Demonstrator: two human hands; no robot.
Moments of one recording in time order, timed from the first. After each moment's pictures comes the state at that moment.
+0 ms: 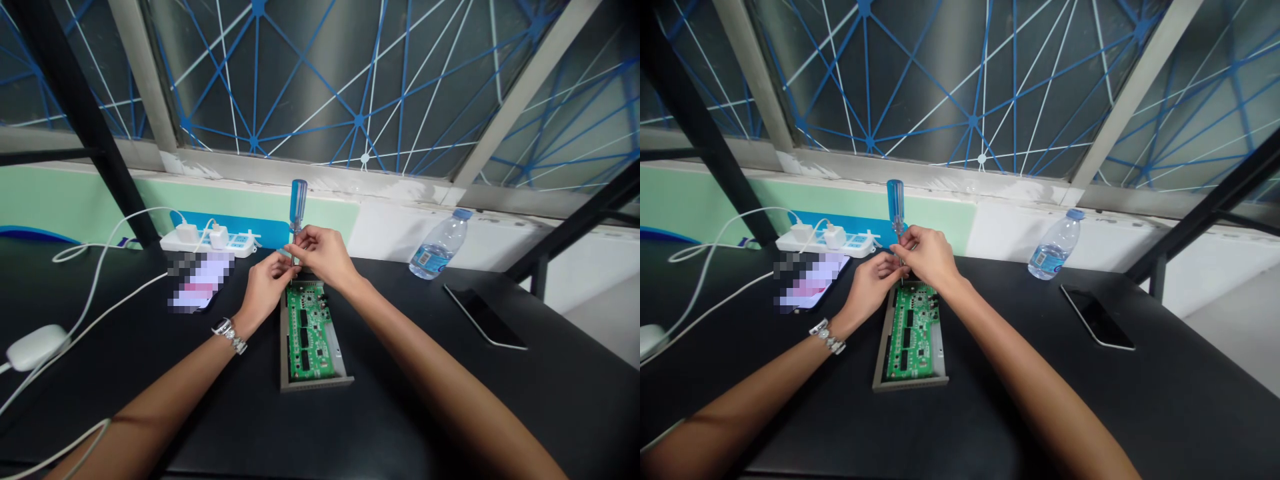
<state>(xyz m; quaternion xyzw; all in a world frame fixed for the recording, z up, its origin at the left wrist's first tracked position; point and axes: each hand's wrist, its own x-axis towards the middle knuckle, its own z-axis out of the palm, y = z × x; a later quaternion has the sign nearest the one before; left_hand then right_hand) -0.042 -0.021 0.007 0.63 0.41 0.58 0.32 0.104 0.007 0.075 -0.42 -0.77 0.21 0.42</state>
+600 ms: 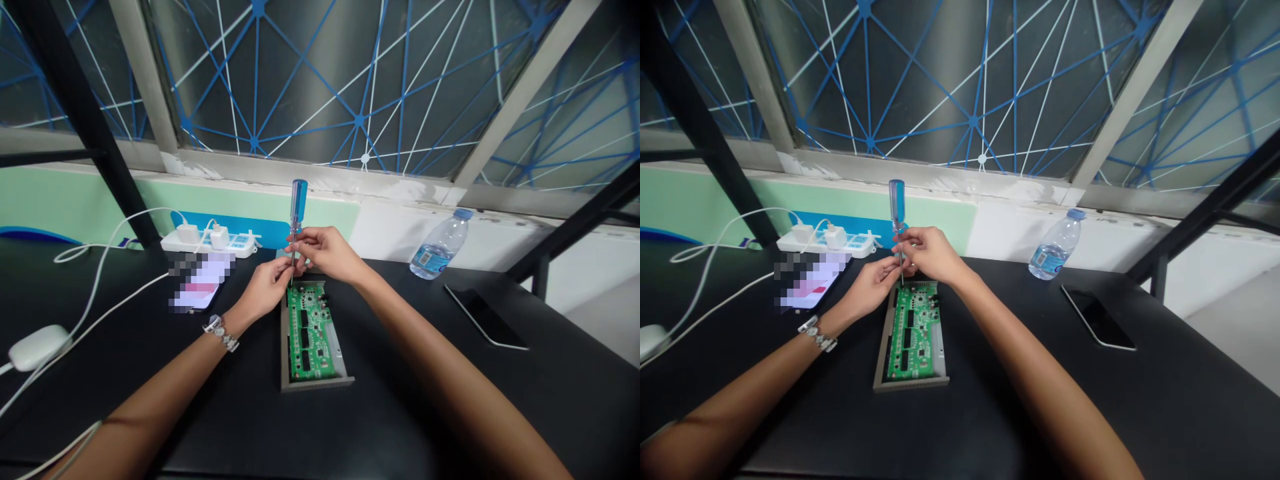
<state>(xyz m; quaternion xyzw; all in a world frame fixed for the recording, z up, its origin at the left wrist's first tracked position) -0.048 -0.016 0.010 0.70 0.35 0.50 0.36 0.113 0.004 0.092 -0.34 -0.75 0.43 0.36</state>
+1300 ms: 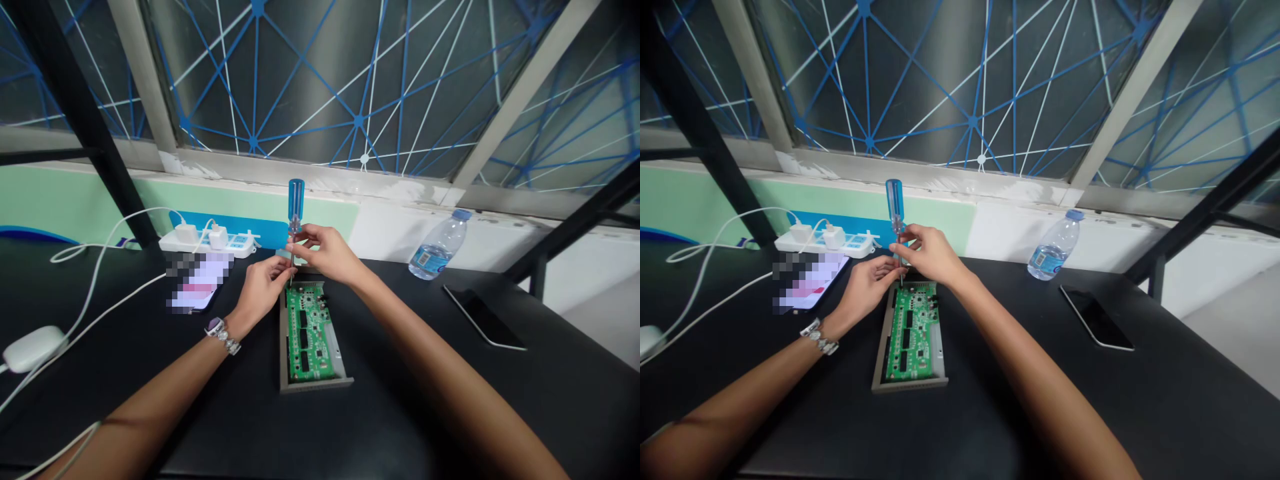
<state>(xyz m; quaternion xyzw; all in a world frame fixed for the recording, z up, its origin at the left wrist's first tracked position) -0.049 -0.022 0.008 0.67 0.42 0.54 0.29 0.114 0.008 0.088 -0.36 -0.80 0.27 0.39</state>
